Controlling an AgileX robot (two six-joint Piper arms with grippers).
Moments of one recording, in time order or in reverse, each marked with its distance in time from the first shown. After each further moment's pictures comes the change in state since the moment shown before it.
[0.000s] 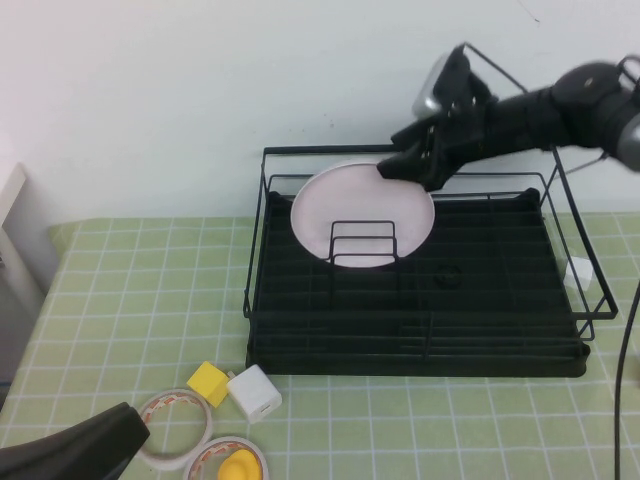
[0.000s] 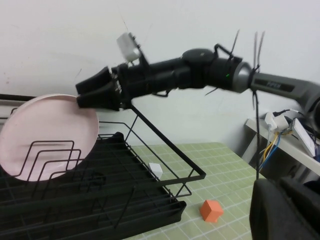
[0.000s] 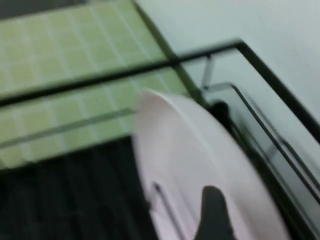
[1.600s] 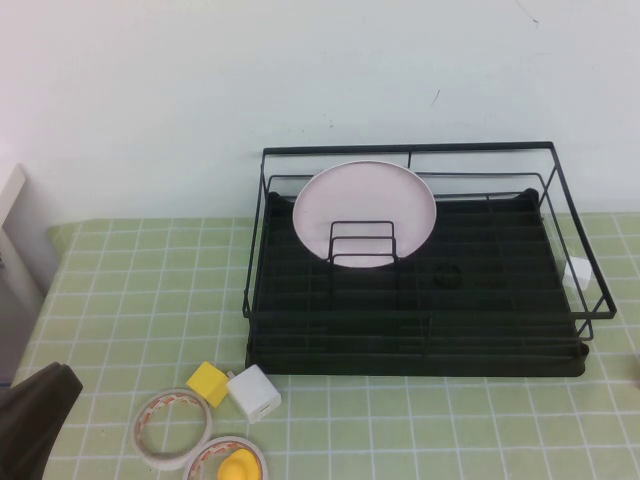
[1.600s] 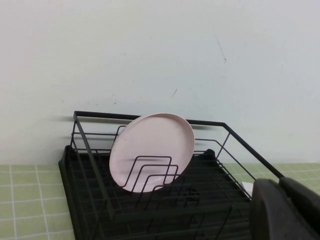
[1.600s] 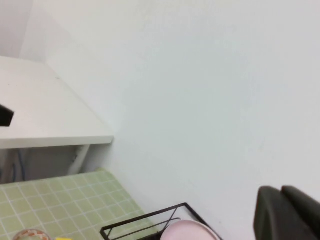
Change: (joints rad) right arm -0.067 -2.045 1.328 -0.083 -0.094 0.291; left arm 0.000 0.000 0.000 -0.015 -0.261 0.111
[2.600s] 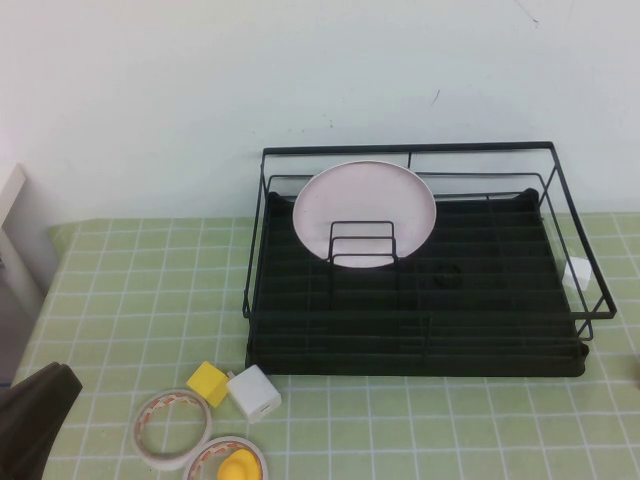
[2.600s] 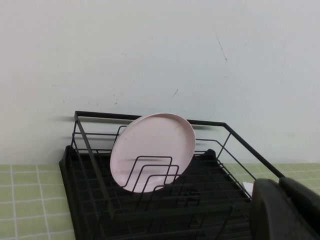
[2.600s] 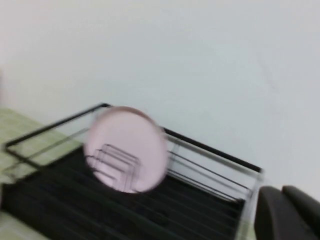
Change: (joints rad) right arm 0.000 -0.242 0.644 -0.008 -0.514 0.020; left arm 0.000 0.000 0.000 0.000 -0.002 0.002
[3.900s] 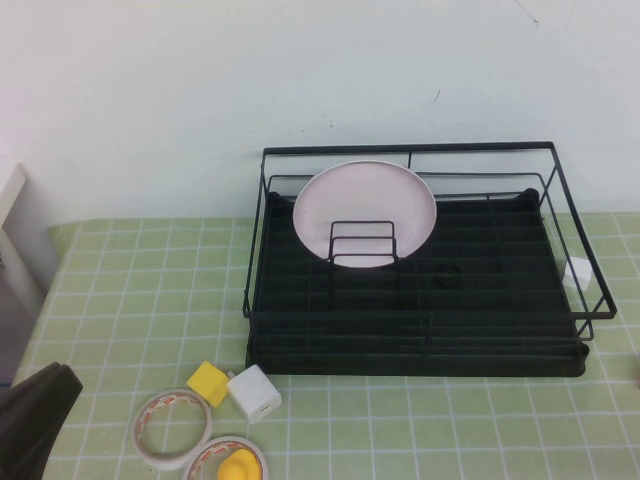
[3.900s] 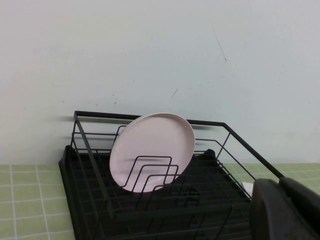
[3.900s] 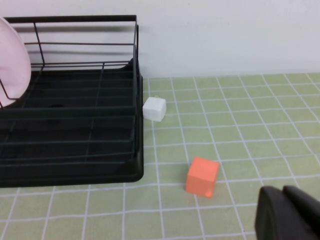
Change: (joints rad) right arm -0.140 -0.224 0.236 -1.141 0.110 1.382; left arm 0.000 0.000 0.000 -0.002 0.000 -0.002
